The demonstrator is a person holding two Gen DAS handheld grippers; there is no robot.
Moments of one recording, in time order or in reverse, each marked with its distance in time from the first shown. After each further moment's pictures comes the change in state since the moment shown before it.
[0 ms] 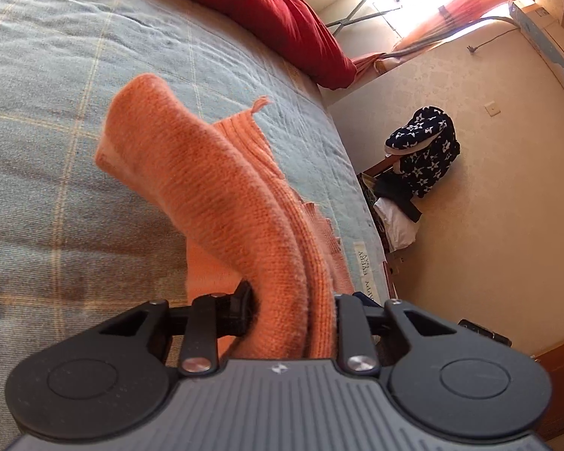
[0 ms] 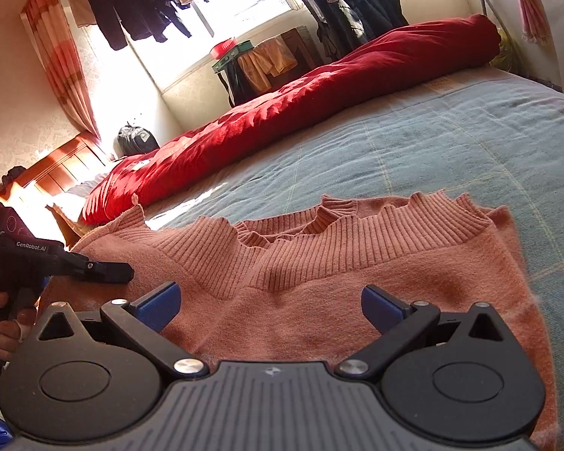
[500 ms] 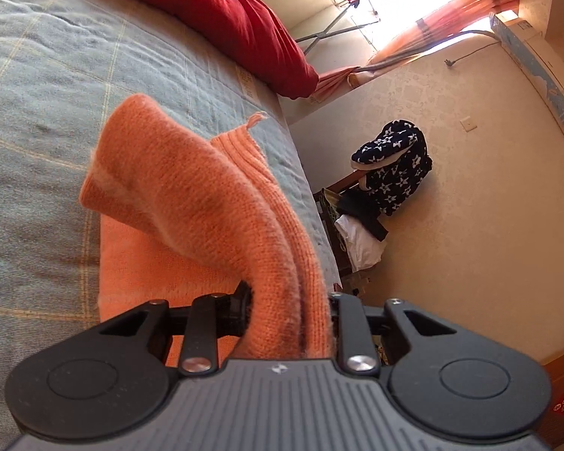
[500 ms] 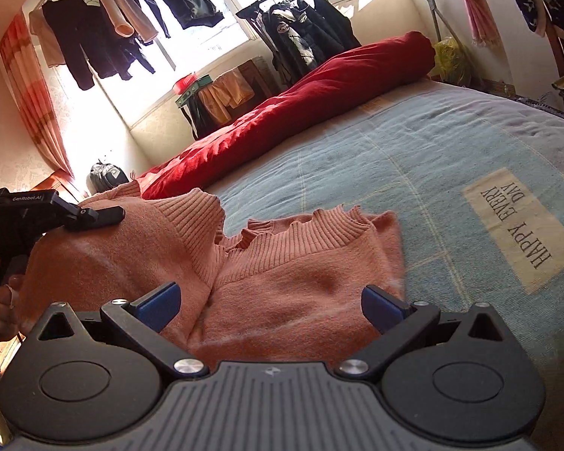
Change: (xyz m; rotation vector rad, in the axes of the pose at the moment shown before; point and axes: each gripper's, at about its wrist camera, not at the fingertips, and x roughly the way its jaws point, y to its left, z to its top) left arm 0.058 -0.079 -0.013 -0.011 -0.036 -0.058; right arm -0.078 -0.063 -0.010 0.083 -0.092 -0.083
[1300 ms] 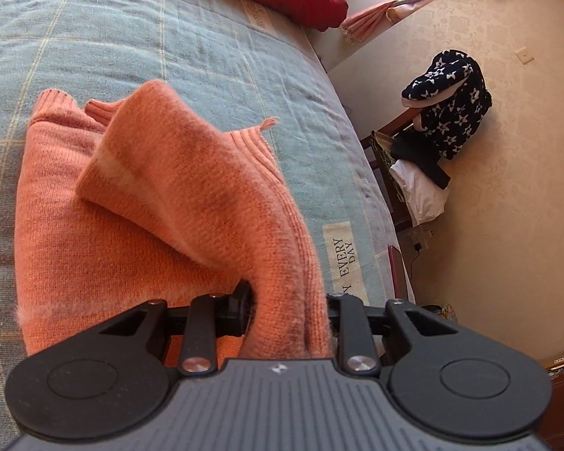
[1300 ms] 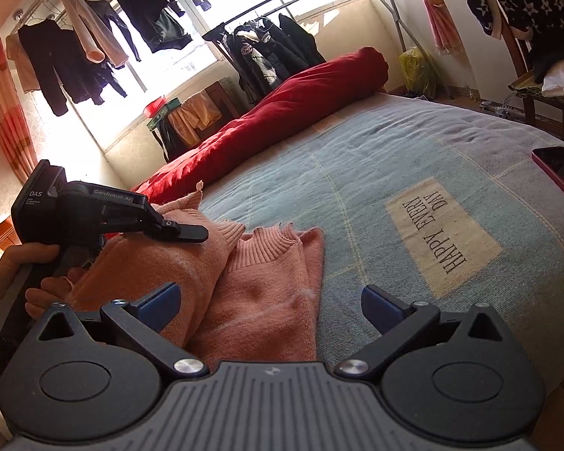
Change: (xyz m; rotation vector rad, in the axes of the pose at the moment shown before) left arm 0.128 -0.055 -0.026 0.080 0.165 0.217; right arm -0.041 -0.052 -0.001 0.048 -0.060 -0.076
